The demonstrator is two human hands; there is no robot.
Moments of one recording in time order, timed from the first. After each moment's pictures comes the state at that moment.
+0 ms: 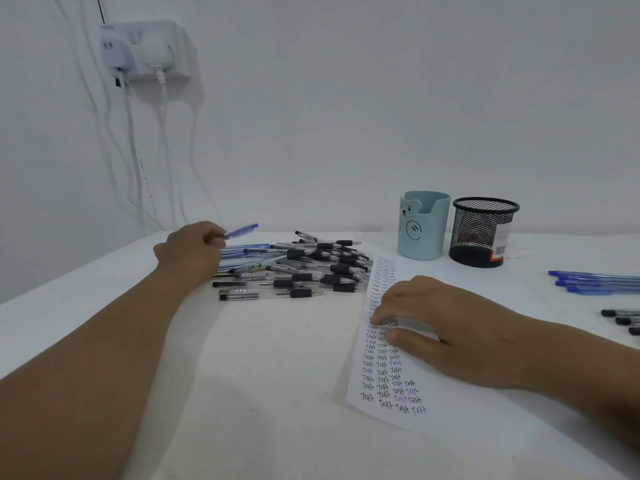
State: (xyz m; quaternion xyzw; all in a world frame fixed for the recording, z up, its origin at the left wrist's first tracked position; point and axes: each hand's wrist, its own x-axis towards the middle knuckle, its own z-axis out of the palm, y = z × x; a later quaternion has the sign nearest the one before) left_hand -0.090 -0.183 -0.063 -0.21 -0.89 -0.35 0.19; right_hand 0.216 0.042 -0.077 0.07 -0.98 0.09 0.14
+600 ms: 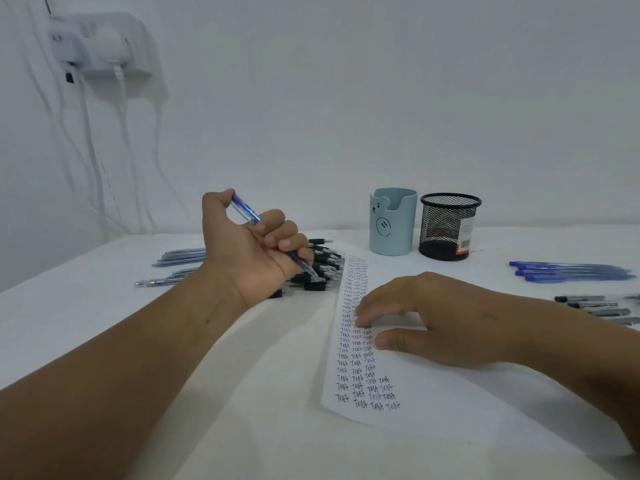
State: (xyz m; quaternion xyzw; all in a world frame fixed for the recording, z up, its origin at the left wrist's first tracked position) left_hand 0.044 -0.115 -0.026 -0.19 -0.31 -0.84 -0.39; right_hand 0.231 0.049 -0.058 0.03 -0.99 0.13 0.08
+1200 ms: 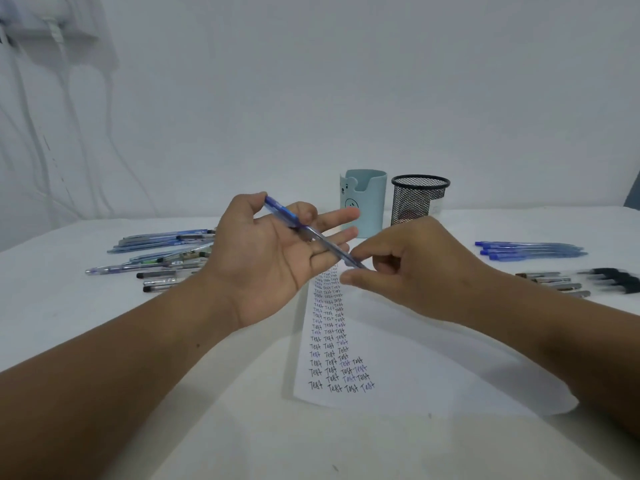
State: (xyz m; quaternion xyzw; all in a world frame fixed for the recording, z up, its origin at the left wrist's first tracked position) left_hand 0.091 -0.098 -0.043 -0.35 -0.35 -0.74 -0.46; right_hand 0.234 0.048 -0.052 -0.04 -0.94 0.15 0.29
